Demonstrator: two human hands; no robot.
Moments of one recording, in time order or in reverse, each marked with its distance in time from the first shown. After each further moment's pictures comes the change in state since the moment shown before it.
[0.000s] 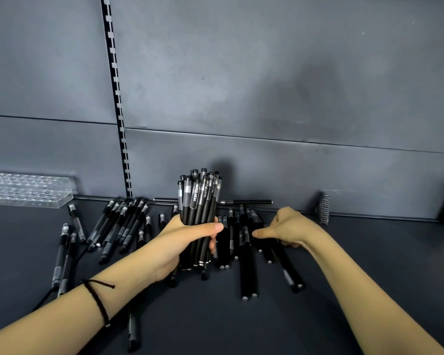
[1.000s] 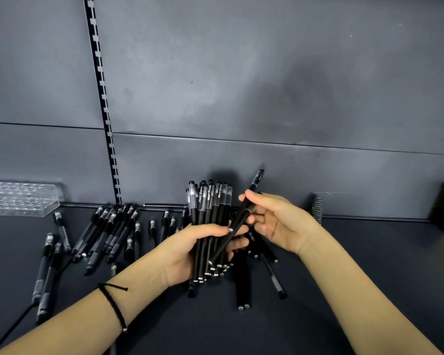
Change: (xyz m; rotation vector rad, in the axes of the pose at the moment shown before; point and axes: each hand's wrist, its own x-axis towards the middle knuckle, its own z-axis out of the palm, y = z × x) left_hand 0.014 0.012 0.031 -0.496 -0.136 -0.342; right_hand -0.031 -0.030 -0.008 1.203 -0.215 -0.185
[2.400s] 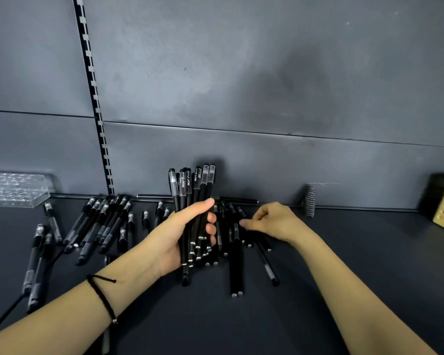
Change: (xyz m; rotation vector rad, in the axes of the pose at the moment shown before) left_hand 0.002 -0.001 -0.004 -0.098 0.080 0.118; right_hand 0.021 0.029 -0.042 -1.163 0.292 0.038
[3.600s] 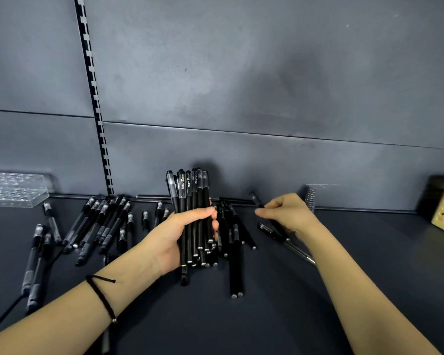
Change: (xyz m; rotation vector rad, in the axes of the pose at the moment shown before) left_hand 0.008 -0.001 -0.016 0.104 -0.019 -0.050; right_hand 0.008 0.007 -0.015 0.322 0.131 0.109
